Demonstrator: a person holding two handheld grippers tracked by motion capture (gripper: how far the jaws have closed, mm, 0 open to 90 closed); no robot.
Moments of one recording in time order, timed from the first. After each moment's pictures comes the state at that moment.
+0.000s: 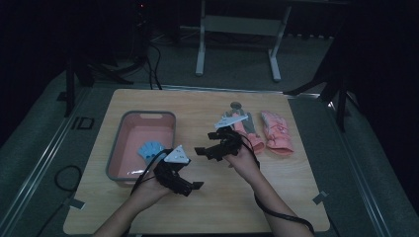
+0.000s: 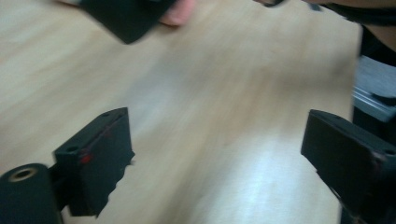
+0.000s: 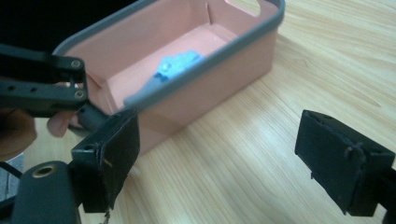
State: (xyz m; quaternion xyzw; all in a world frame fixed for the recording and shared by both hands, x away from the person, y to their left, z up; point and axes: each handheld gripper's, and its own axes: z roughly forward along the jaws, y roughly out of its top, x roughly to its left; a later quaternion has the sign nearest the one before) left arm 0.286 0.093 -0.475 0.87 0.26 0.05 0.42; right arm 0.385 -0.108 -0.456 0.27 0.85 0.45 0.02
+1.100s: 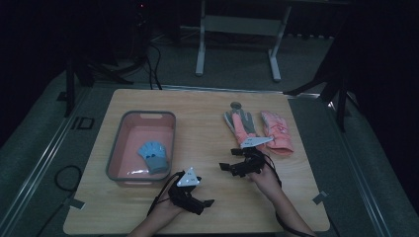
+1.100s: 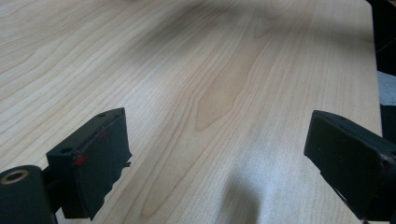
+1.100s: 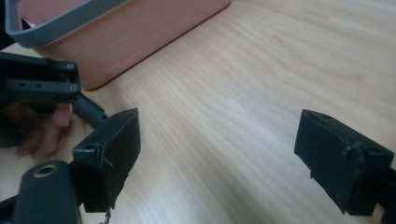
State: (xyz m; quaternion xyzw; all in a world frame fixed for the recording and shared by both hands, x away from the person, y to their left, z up) left arm 0.266 0.067 -0.558 0.84 0.27 0.05 0.46; right arm 0.366 -0.187 -0.518 0.30 0.84 0.45 0.03
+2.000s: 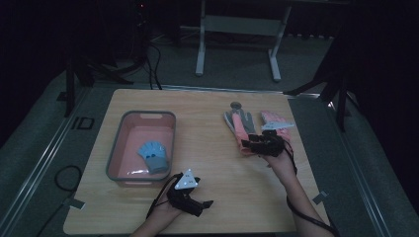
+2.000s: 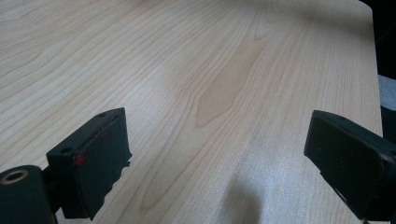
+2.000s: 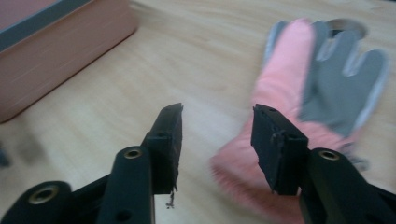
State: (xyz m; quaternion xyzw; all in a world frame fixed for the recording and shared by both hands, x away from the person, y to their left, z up) left arm 0.261 0.070 -0.560 0.84 0.27 0.06 0.47; right arm 0.407 -0.239 -0.488 0.38 0.81 0.43 0.12
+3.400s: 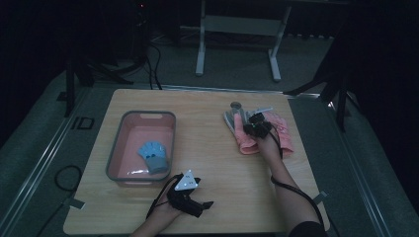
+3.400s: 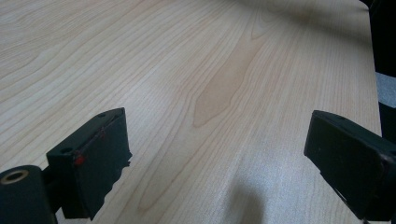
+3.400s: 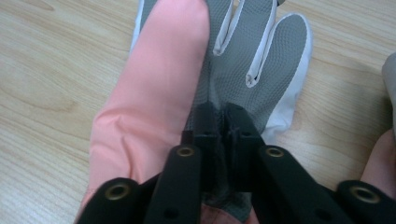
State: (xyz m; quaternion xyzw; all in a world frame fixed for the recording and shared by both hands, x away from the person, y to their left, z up) left arm 0.260 0.070 -0.561 0.84 0.26 0.06 0.47; right arm 0.500 -0.218 -0.531 0.46 0.81 0.29 0.19
